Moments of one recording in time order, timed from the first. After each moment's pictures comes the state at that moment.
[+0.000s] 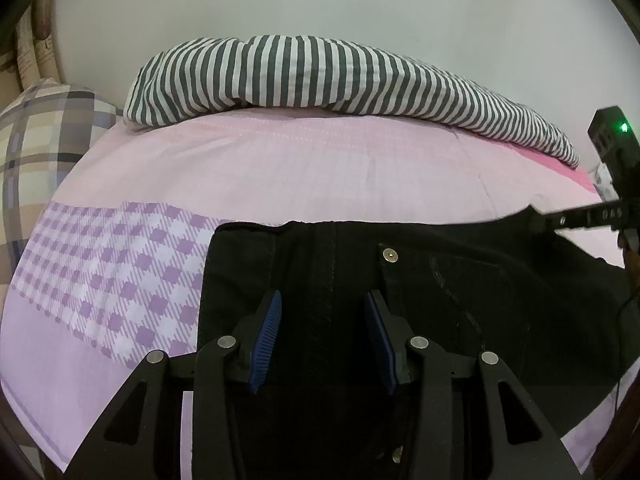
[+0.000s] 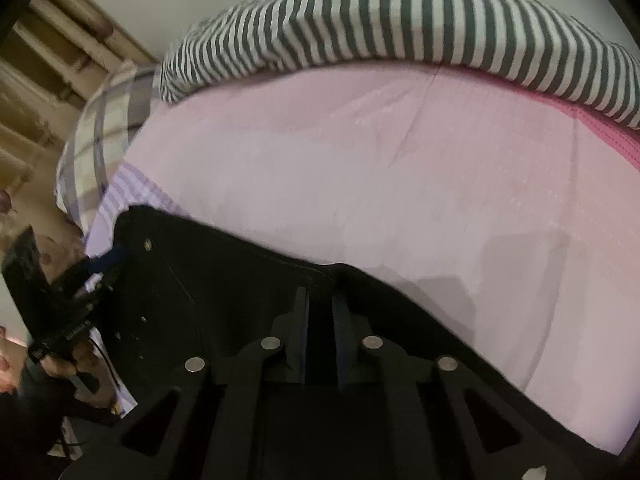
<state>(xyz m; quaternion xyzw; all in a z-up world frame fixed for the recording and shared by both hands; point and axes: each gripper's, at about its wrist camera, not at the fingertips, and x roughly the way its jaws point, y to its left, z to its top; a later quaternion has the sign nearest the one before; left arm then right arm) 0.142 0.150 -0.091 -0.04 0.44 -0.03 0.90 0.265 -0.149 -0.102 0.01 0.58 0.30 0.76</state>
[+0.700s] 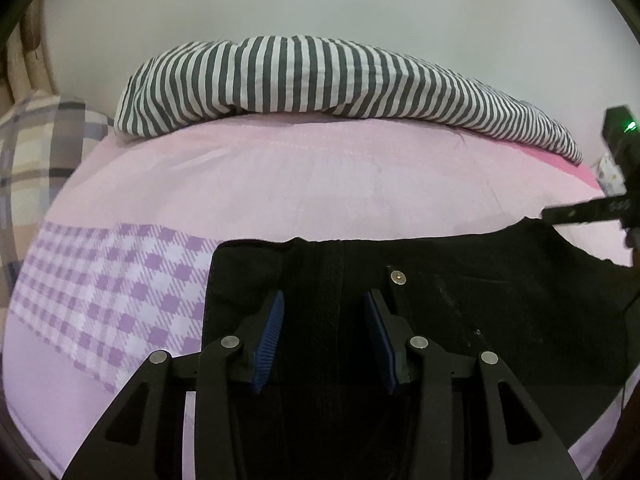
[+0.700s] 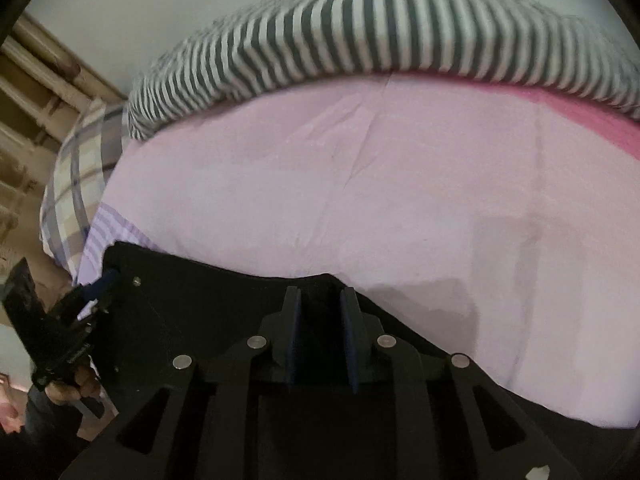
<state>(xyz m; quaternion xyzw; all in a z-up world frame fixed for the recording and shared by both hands) 0.161 0.152 -0.096 -0.03 0.44 -0.03 0.90 0.272 -0.170 -0.097 0.06 0.57 0.24 0.79</state>
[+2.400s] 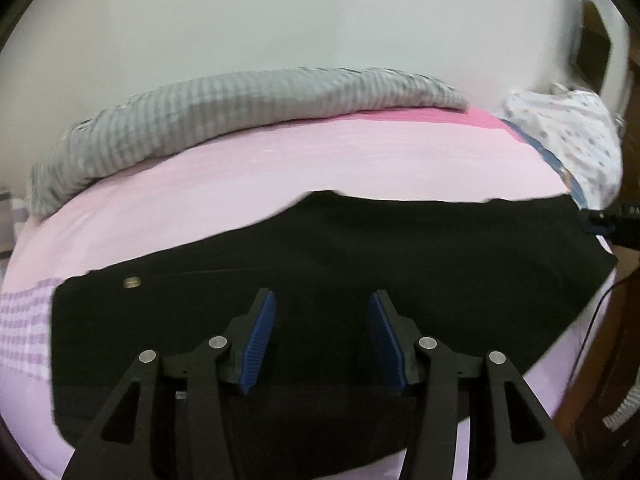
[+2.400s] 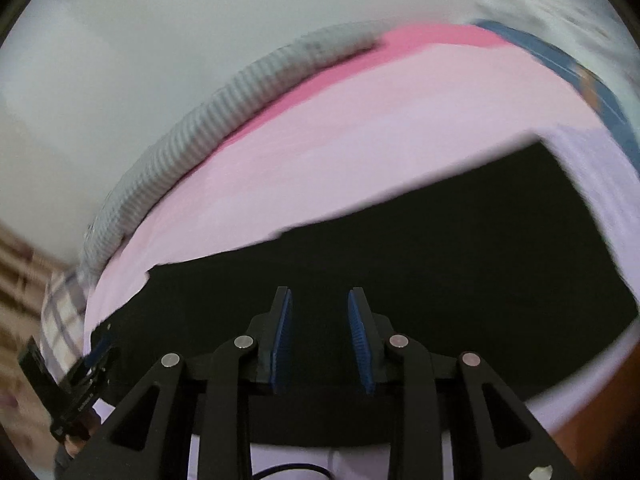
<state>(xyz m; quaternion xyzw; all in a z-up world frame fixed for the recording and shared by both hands) 0.106 -0.030 -0.066 0.05 0.42 -0.18 0.89 0.056 -0.454 -0.068 0.27 0.47 -0.03 0.84</state>
